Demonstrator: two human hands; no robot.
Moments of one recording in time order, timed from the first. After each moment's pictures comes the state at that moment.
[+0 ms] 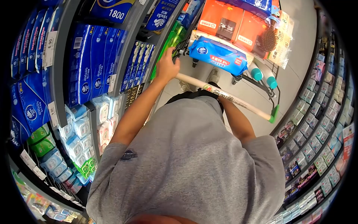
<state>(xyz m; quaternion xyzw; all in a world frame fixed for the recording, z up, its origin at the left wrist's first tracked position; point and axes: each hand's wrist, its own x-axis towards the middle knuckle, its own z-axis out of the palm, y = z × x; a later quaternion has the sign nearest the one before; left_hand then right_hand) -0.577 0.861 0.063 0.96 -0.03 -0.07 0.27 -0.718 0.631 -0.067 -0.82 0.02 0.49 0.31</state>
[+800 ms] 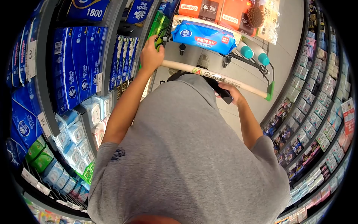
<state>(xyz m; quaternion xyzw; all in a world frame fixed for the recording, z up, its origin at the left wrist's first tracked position) -0.579 0.862 0.065 0.96 -0.03 -0.05 0.28 -0.772 0.551 0.008 -0.43 0.34 0.40 0.73</state>
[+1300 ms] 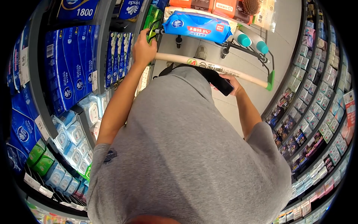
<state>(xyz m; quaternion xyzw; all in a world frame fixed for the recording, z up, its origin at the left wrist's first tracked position) -0.582 0.864 0.063 0.97 -0.05 -0.06 0.23 -0.793 0.538 -0.039 -0.23 0.33 0.43 0.81</state>
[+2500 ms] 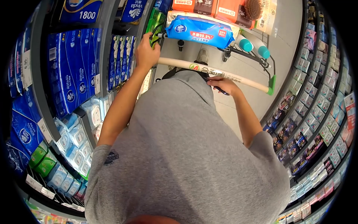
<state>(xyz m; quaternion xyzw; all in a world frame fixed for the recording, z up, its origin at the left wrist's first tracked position) -0.576 0.863 0.064 0.97 -0.05 -0.07 0.24 -0.747 0.575 0.013 -0.58 0.24 0.50 0.59</state>
